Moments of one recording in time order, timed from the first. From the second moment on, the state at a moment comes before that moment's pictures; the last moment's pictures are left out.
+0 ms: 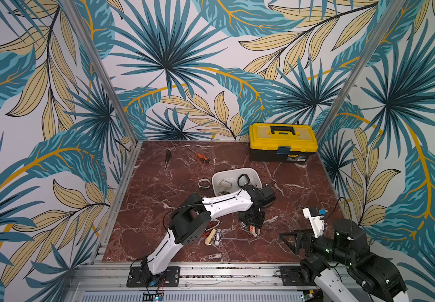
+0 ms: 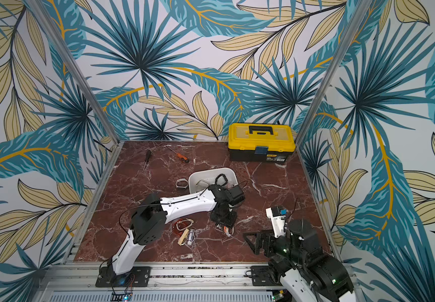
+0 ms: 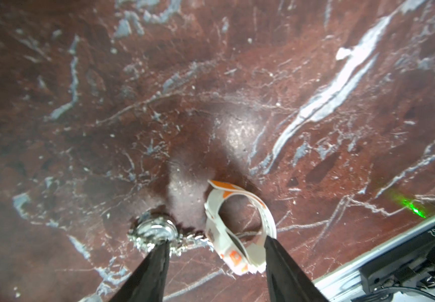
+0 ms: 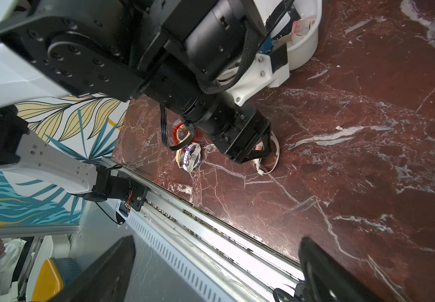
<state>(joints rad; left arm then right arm) -1.06 2.19 1.80 -1.02 0.14 -0.64 0.40 0.29 0.83 -1.18 -0.35 0.51</state>
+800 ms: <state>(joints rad) -1.07 2.20 1.80 -1.03 0.13 -0.64 0.40 0.28 0.83 -1.18 -0.35 0.51</state>
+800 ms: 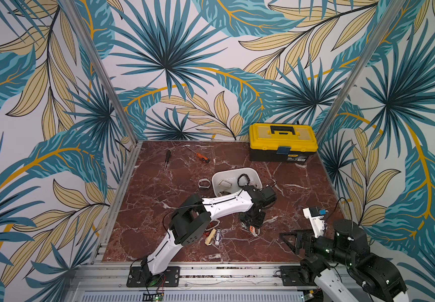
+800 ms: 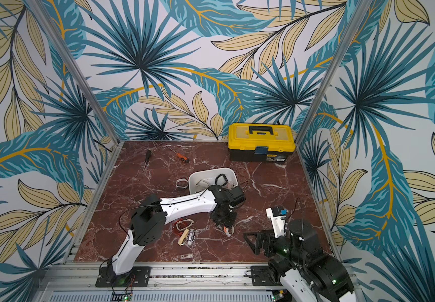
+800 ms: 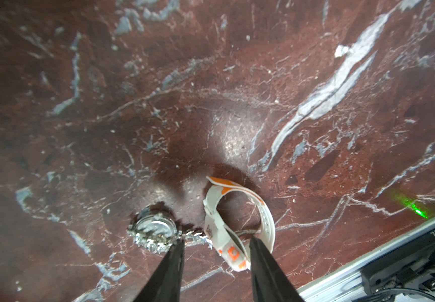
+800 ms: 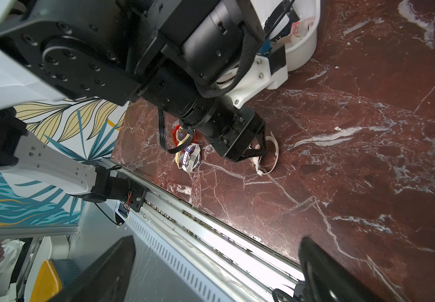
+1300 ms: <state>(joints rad) -1.07 2.25 1.80 -1.02 0.13 -0.64 0.40 0.28 0.82 -1.18 -0.35 0.51</state>
